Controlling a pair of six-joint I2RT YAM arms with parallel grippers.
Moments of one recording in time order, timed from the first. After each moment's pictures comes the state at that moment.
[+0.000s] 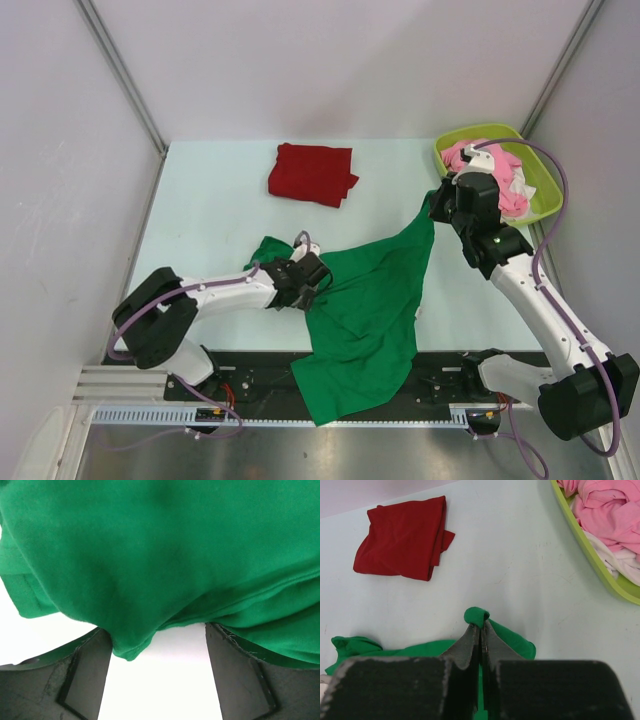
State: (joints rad) left arm -0.91 1.53 0.80 -0.49 -0.50 -0.49; right arm 0.34 1.11 1.04 -0.32 0.21 0.40
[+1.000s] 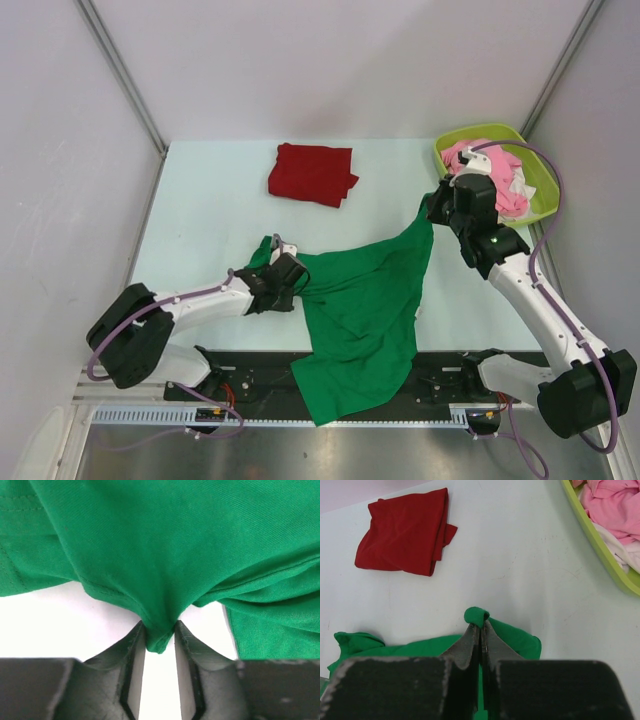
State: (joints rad) left arm -0.79 1.37 0.64 -0.40 -0.32 -0.59; right arm 0.33 1.12 1.02 -0.30 0.18 0.42
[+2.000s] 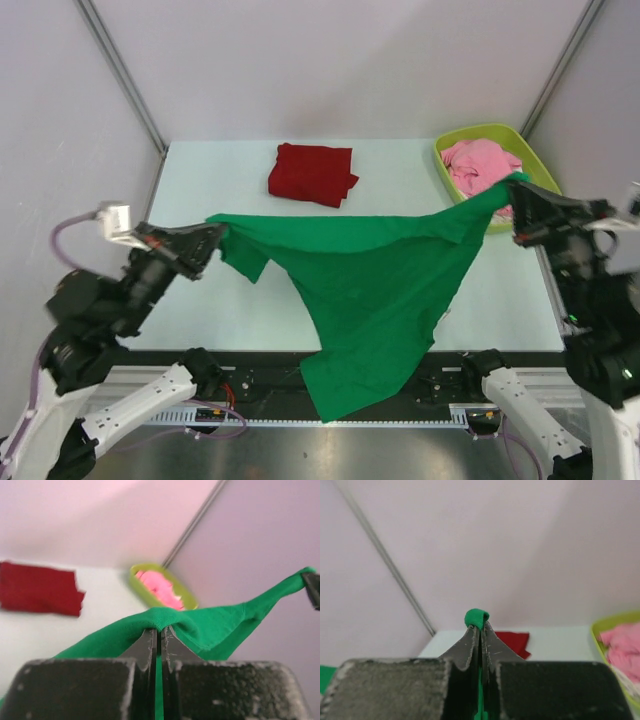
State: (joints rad) left arm -0.78 0.56 1.15 -0.51 -0.25 -0.53; right arm 0.30 0.63 1.29 -0.36 0.09 0.38
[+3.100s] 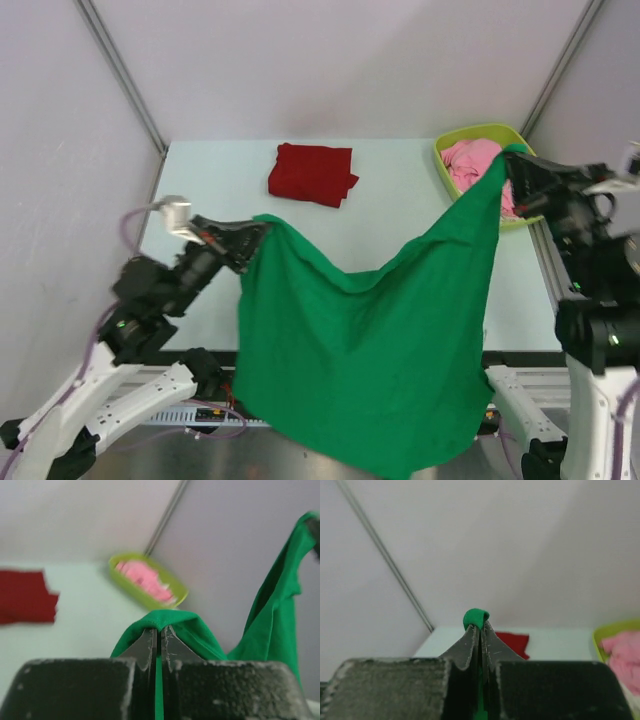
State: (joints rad) left arm -0.78 0.56 0.97 -0.14 -0.08 -0.48; right arm 0.06 0.73 1.51 -0.35 -0.24 0.43
